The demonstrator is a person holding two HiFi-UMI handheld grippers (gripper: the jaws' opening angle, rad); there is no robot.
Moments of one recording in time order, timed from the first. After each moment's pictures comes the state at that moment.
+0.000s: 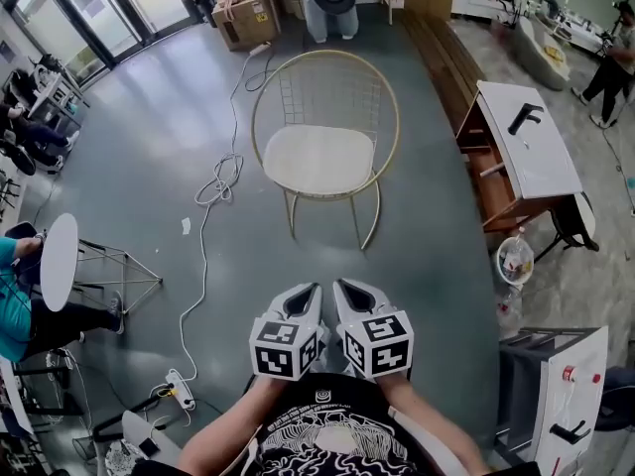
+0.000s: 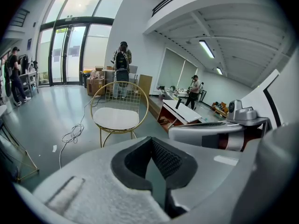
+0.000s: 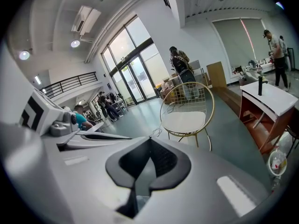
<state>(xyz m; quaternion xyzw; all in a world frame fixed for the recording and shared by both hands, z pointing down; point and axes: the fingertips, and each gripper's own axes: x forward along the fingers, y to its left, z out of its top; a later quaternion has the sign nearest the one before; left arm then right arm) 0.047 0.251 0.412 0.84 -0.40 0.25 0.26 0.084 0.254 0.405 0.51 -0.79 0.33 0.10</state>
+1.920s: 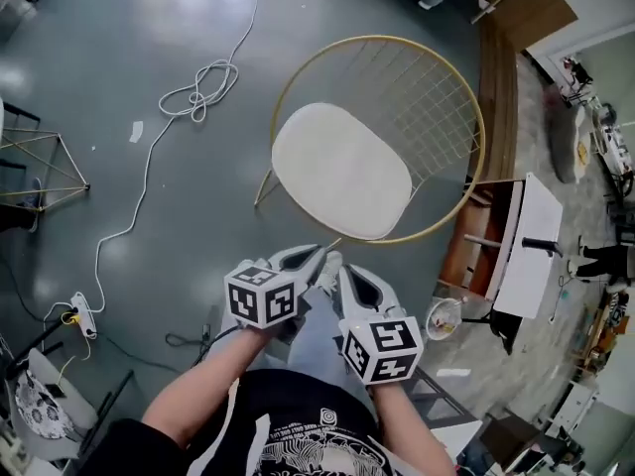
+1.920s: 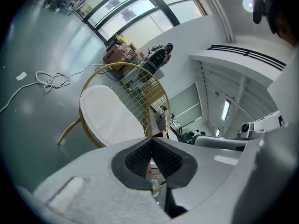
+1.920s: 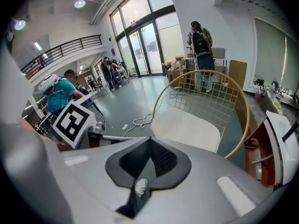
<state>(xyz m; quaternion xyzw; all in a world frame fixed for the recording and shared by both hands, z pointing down) 0.032 -0.028 0.533 0.77 -0.36 0.00 0.53 0.059 -0.006 0.470 0.45 -0.79 0.30 0.29</state>
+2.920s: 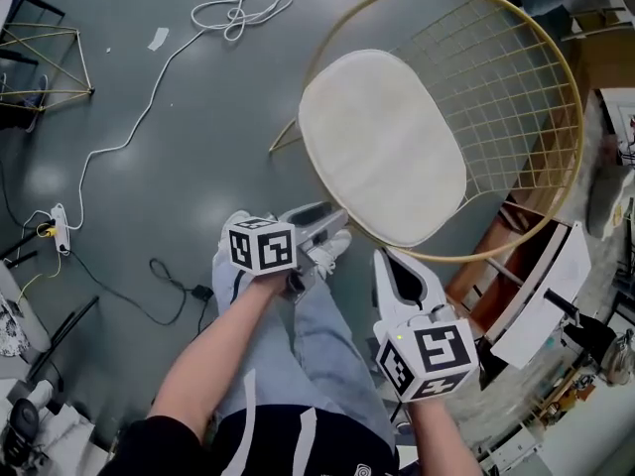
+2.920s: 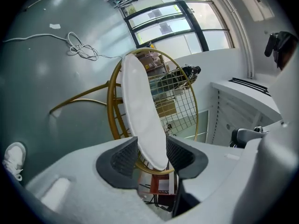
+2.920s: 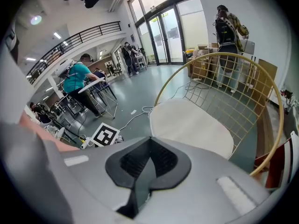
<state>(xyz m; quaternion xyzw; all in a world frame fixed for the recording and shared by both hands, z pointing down) 0.042 -0.066 0.705 0.65 -0.42 -0.13 0.62 0.079 -0.059 0.546 0.31 -0.83 0.28 0.36</state>
